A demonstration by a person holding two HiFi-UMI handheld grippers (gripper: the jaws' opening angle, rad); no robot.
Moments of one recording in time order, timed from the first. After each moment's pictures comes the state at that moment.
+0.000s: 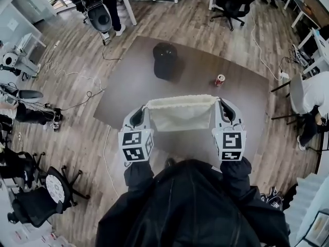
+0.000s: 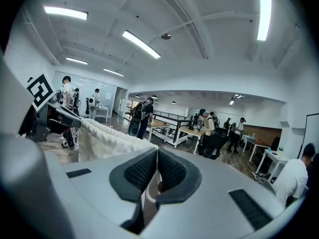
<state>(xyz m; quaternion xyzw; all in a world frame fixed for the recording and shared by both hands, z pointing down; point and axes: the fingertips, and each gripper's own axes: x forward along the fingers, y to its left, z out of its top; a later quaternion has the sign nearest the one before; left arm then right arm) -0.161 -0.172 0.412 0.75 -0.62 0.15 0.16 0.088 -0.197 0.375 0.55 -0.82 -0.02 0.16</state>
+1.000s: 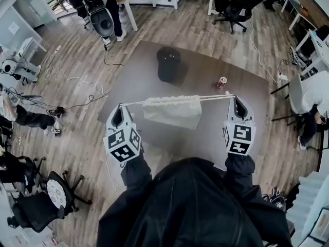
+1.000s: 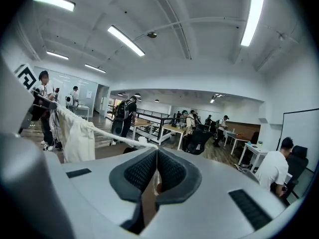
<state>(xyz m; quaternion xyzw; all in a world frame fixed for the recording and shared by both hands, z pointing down) -0.278 -0.155 0.363 0.65 -0.74 0.07 0.14 0.117 -0.198 0.365 0.63 -0.76 -0.01 0.16</state>
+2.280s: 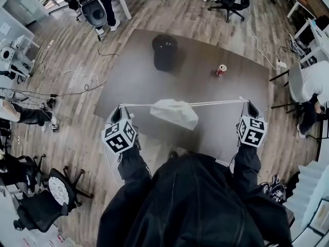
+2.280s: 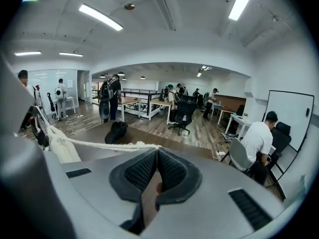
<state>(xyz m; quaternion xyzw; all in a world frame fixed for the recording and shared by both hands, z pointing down) -0.299 -0.160 0.454 0.65 -0.71 0.12 0.24 0.209 -0.183 0.466 0.68 -0.69 0.14 0.22</state>
